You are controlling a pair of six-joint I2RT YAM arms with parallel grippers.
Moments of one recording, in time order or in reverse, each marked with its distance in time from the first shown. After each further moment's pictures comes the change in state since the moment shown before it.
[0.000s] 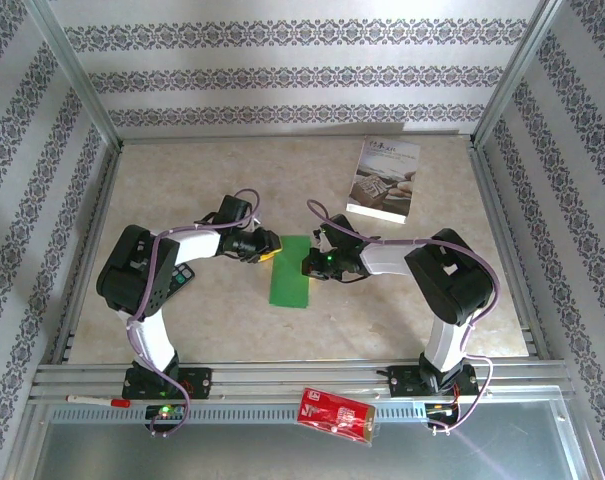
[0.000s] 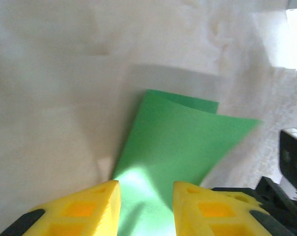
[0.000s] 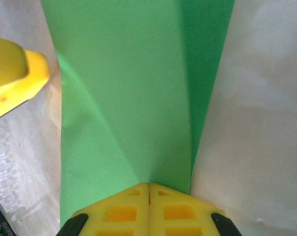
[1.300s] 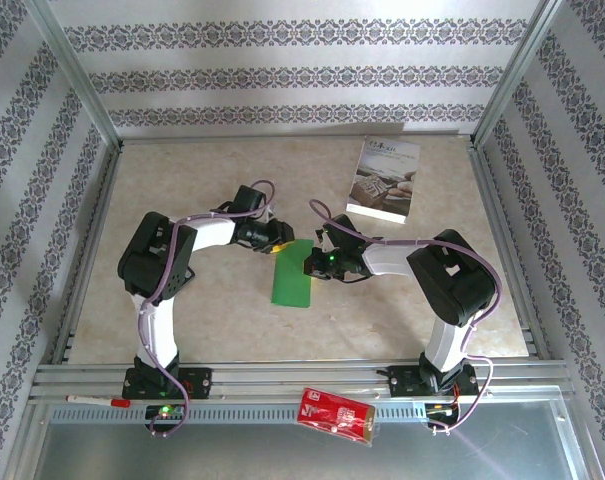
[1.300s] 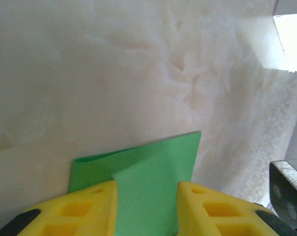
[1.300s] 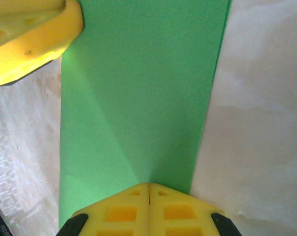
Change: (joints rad) left arm -0.011 0.162 0.172 -0.023 0.036 0.029; right arm -0.009 -0.011 -0.015 0.005 0.008 0.000
